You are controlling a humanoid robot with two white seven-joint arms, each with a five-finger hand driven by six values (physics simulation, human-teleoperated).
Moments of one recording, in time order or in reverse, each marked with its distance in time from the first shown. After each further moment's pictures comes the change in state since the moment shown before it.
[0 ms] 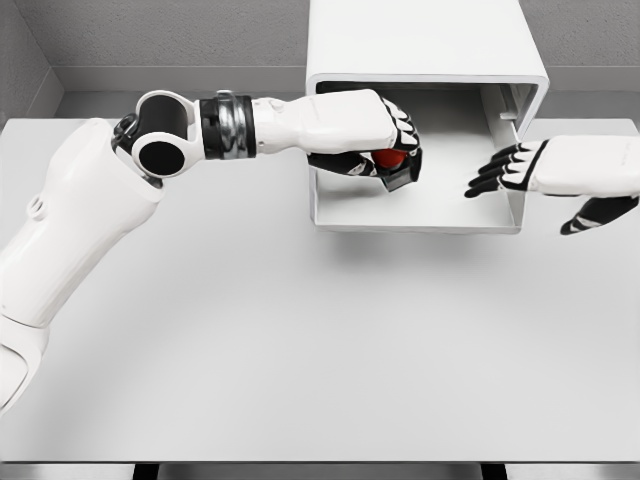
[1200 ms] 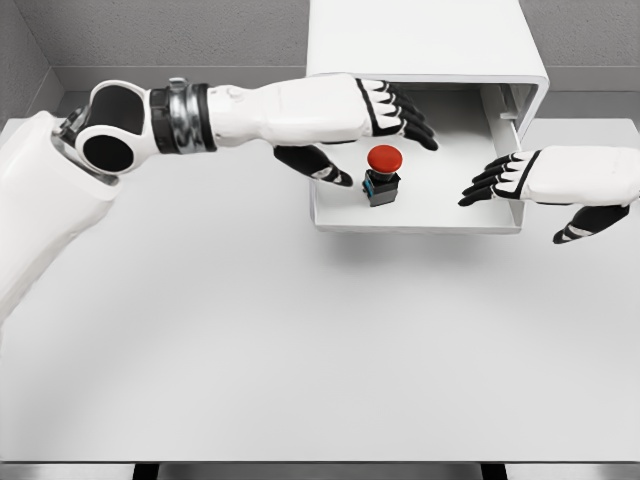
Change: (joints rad) left arm 0.002 0.128 0.011 -0.148 0.148 0.000 0.001; right arm 0.048 0.023 -0.016 0.003 -0.007 0.000 0.000
